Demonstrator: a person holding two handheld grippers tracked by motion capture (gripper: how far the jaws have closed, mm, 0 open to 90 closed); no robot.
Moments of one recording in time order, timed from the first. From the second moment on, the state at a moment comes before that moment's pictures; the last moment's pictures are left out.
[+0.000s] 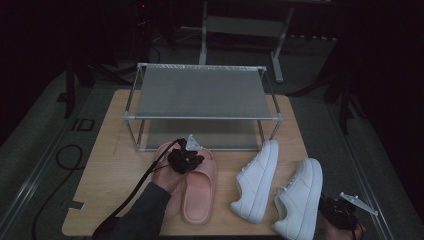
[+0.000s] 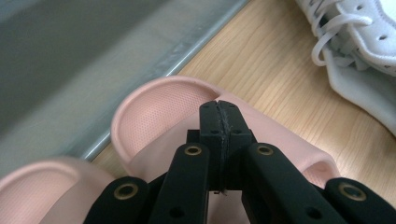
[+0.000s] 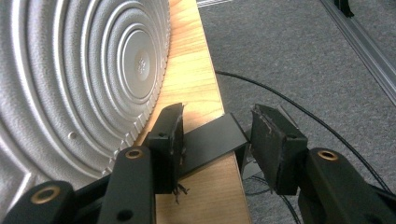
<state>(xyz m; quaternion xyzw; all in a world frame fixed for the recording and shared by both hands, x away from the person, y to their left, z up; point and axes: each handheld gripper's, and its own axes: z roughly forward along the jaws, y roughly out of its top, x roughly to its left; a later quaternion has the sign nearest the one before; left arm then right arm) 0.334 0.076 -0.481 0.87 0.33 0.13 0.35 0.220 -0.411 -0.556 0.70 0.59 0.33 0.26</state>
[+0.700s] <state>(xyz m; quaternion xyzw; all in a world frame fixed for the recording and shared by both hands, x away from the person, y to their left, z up) 0.333 0.155 -0.474 0.83 0.41 0.18 0.33 0.220 -0.411 -0.556 0.70 0.59 0.33 0.26</state>
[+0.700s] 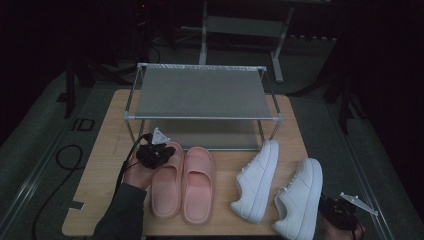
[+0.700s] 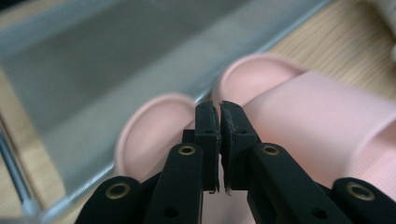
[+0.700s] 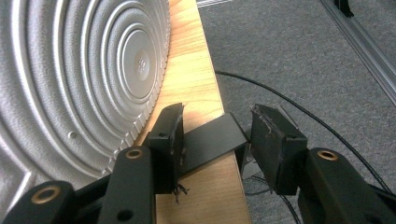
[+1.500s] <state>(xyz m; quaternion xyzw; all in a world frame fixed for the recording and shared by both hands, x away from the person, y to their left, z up) 0.282 0.146 -0.462 0.83 0.38 0.17 0.38 0.221 -0.411 -0.556 0.70 0.58 0.32 0.26</state>
